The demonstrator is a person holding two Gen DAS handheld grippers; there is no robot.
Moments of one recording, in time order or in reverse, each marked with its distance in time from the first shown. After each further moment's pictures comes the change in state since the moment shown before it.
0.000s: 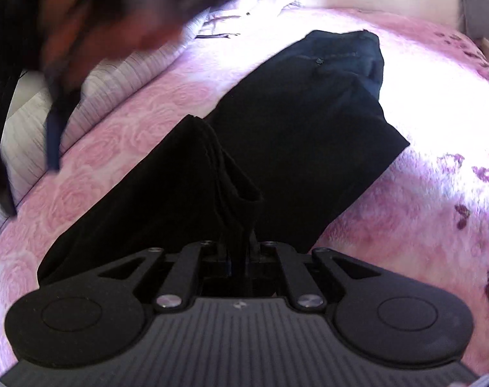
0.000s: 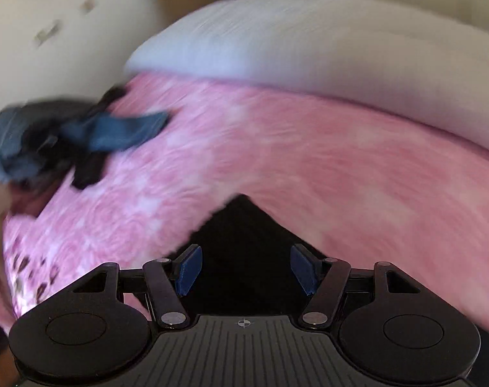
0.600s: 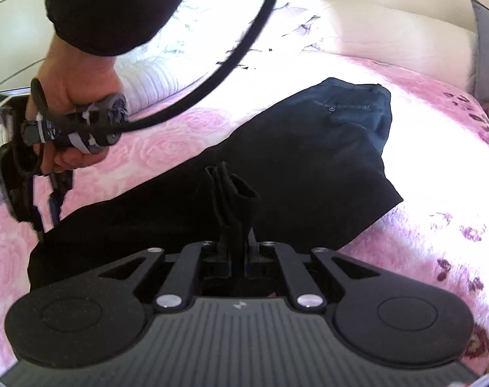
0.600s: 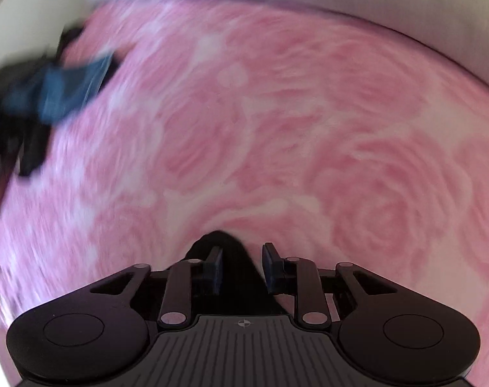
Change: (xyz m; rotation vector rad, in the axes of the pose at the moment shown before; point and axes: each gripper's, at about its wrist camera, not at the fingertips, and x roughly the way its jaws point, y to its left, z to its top) left arm -0.015 0.014 0.004 -0.145 -0.120 -0.037; right arm 0.157 -0.082 0.074 0.107 0.299 0.005
